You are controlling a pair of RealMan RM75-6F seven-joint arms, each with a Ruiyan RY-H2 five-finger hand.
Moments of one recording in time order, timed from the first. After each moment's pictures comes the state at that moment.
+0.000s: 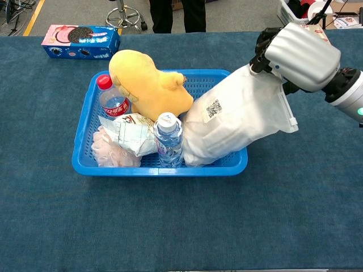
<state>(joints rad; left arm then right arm) -0.05 -1.16 -0.03 -1.58 1.47 1.51 0.09 0.63 -1.52 0.03 -1.04 -1.92 1.47 0.10</state>
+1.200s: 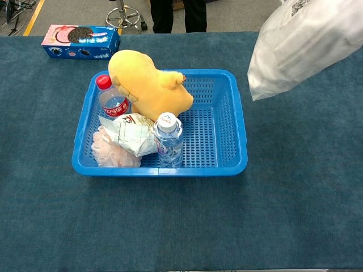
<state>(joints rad) -0.08 -1.16 -0.04 -1.64 1.49 1.49 0.16 0.46 -1.06 0.14 -1.54 -1.84 1.70 -0.18</state>
